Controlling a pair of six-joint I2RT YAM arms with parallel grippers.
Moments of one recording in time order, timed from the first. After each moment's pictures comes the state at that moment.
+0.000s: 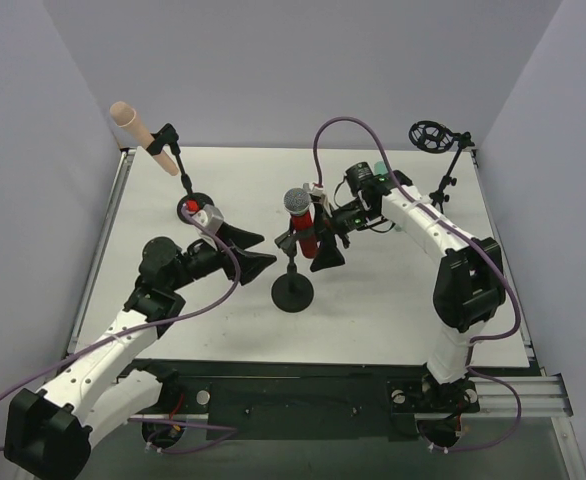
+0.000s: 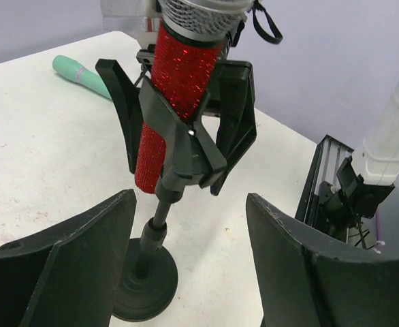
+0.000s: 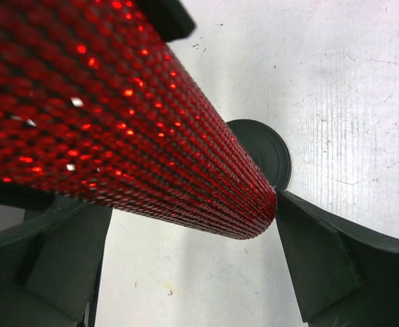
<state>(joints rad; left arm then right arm) -0.44 0.91 0.57 0.45 0.63 -0.40 0.44 1.83 1.53 -0.98 -1.05 -0.84</state>
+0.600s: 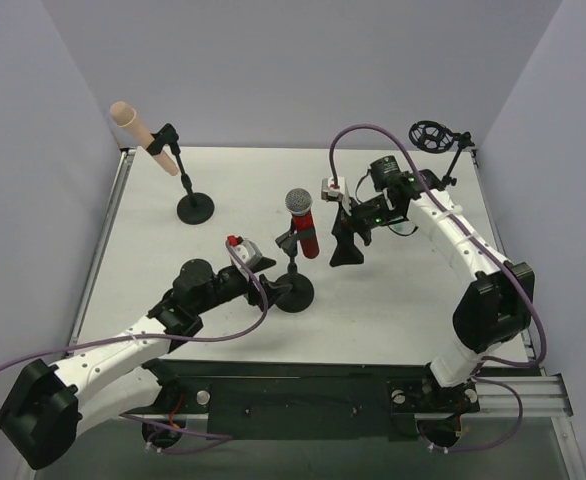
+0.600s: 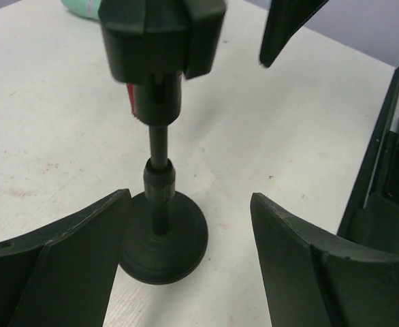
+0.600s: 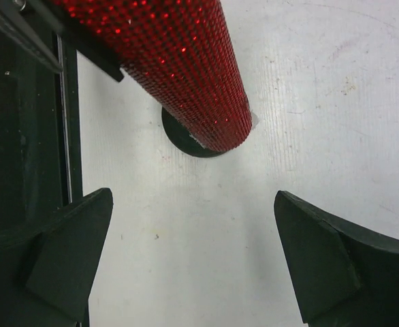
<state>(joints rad) -0.70 0.94 0.43 0.43 0.35 -0.12 0.37 1.67 1.50 -1.03 -0.86 -0.86</state>
